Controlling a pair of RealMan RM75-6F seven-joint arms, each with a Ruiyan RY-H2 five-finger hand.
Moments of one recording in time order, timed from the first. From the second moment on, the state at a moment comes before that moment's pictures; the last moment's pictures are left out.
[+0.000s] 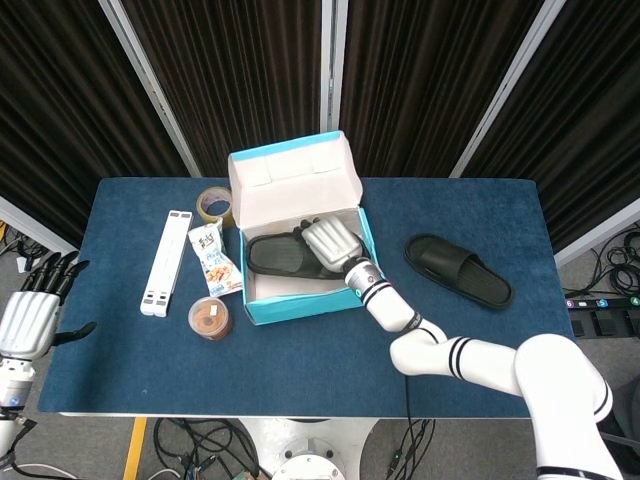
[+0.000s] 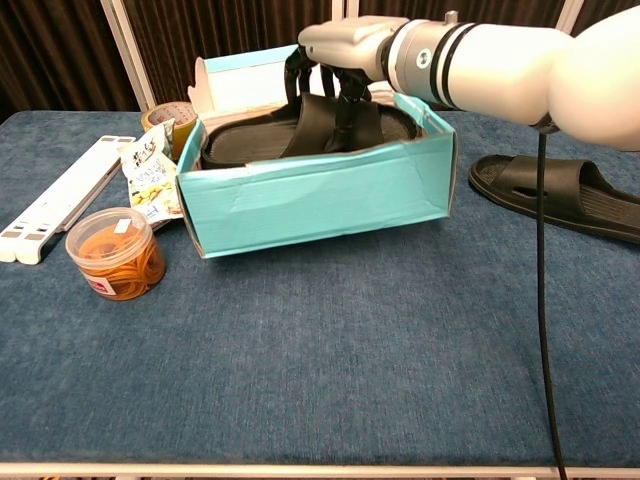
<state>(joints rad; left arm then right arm) -0.21 -1.21 -0.07 -1.35 1.52 1.44 -0.13 1.22 -1.65 0.20 -1.22 -0.88 0.78 -0.40</state>
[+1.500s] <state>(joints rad) -0.21 -1.22 -0.06 -1.33 1.52 1.44 -0.15 1.16 -1.71 0.07 -1.05 -1.45 0.92 -0.49</state>
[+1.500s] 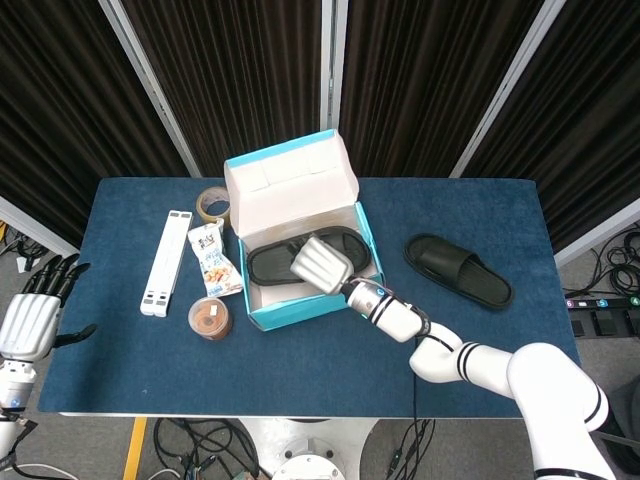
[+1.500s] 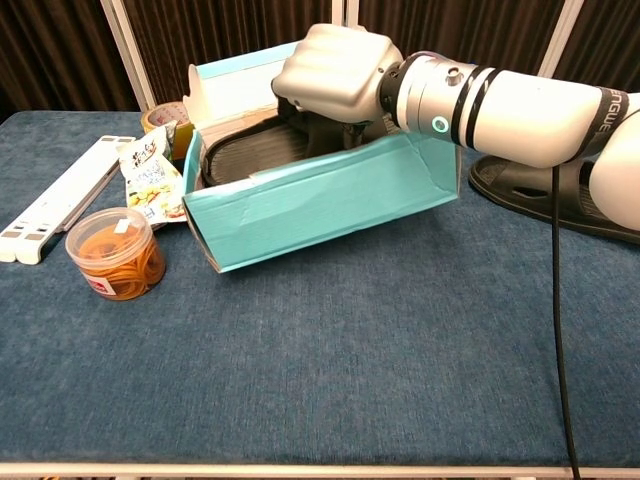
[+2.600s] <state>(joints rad) -0.21 -1.22 -0.06 -1.33 1.52 1.44 -0.14 1.06 -1.79 0.16 -1.04 -1.46 1.04 -0.42</state>
